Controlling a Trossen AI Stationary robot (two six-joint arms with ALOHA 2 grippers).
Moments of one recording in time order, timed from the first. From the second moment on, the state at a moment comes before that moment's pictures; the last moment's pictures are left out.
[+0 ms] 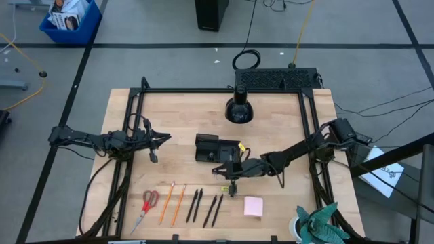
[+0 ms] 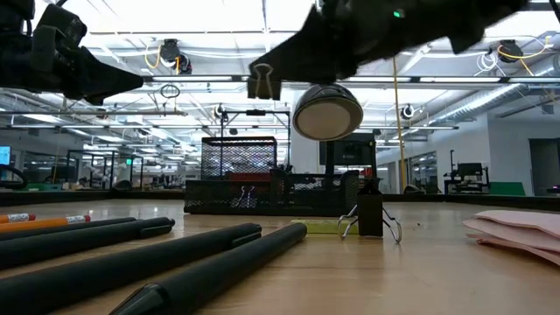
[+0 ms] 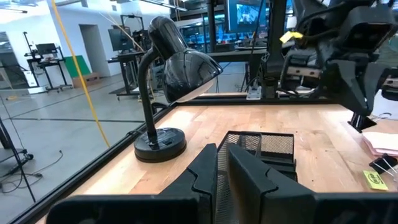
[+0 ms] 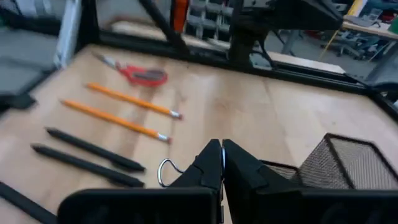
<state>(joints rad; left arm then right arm) -0.17 0.15 0.01 0.16 -0.42 0.10 0.31 1.76 0.90 0.53 0.32 -0.07</state>
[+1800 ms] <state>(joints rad) -0.17 0.15 0.01 0.11 -0.48 0.10 0.16 2.09 1.19 0.27 0.52 -0.17</state>
